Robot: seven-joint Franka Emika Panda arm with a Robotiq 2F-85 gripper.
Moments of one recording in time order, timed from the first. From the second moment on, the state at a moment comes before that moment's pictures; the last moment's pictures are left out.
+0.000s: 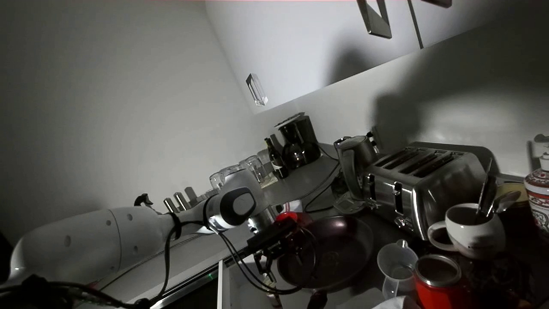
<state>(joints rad) 0.02 0.89 0.08 -1.07 -0.25 1.87 -0.79</state>
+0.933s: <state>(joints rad) 0.02 0.89 0.08 -1.07 -0.25 1.87 -0.79</state>
